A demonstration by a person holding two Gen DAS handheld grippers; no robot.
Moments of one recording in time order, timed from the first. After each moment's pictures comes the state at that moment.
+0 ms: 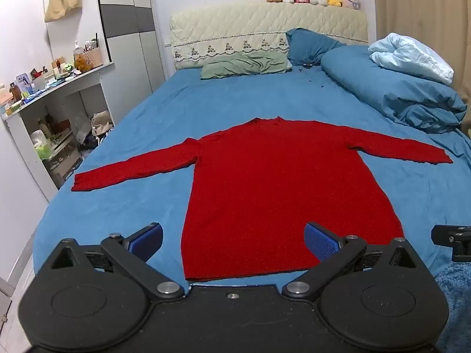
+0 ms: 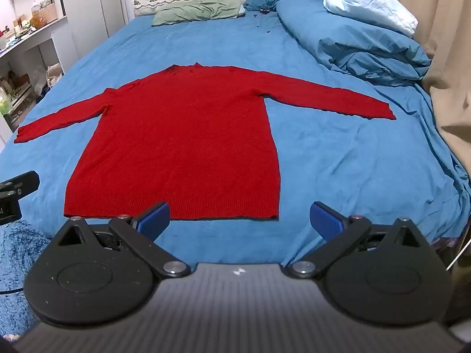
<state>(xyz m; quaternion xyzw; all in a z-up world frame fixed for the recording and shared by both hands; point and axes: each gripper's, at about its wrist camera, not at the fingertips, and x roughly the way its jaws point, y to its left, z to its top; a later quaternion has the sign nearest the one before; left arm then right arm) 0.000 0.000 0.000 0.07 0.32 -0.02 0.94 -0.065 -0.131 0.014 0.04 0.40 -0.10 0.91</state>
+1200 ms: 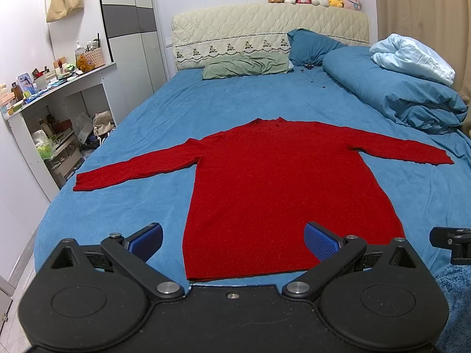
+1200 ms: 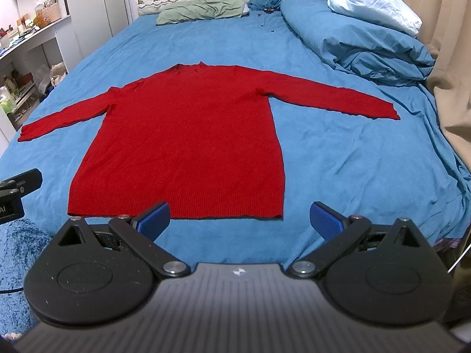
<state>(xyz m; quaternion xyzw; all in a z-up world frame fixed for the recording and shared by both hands) -0.003 0.001 0.001 0.07 0.32 -0.02 0.94 -0.061 -0.124 0.014 0.04 0.40 -0.10 0.91</state>
